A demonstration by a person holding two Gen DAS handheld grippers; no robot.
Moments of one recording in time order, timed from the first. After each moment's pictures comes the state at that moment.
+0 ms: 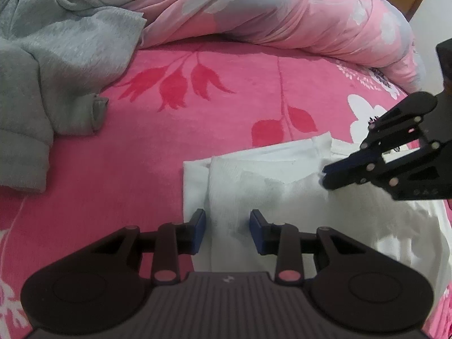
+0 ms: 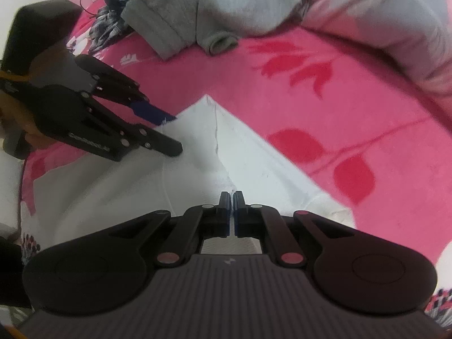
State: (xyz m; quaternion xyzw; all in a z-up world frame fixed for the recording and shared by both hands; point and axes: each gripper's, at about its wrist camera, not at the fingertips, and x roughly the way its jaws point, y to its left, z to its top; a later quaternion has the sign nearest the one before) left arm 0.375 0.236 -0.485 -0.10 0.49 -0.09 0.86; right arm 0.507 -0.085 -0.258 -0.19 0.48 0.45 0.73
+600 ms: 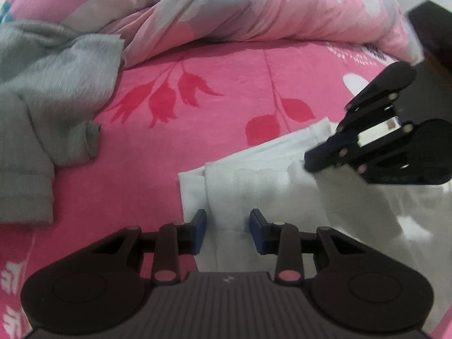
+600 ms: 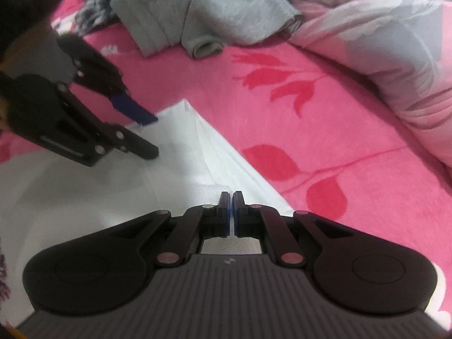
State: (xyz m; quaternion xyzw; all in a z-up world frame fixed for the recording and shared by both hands) left arm 0.375 0.214 -0.481 0.00 0.49 -0.10 0.87; right arm 0.508 -0.073 -0.279 -0.25 0.45 0.42 0.75
